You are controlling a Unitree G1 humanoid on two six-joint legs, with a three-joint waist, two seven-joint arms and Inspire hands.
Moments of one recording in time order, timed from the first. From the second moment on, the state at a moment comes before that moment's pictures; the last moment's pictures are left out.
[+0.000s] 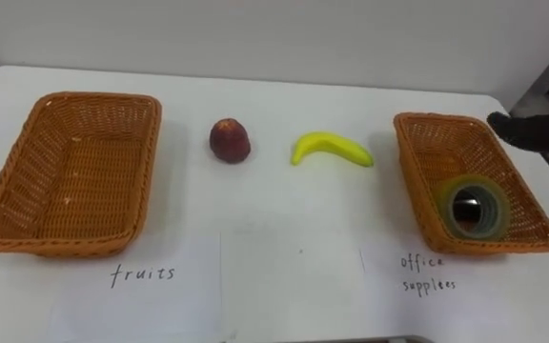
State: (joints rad) left arm 0.31 0.22 0.23 1.04 0.13 0.13 0.08; right arm -0.13 -0.44 -0.31 -0.07 -0.14 0.13 -0.07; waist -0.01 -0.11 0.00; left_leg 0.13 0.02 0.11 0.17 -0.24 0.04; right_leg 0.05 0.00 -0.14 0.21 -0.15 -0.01
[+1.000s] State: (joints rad) left arm 0.29 0.25 0.19 1.02 0.16 0.15 0.06; right arm -0.27 -0.49 -0.06 0.00 -0.03 0.15 -0.04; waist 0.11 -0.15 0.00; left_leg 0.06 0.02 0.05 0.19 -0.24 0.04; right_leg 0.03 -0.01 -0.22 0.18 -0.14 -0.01
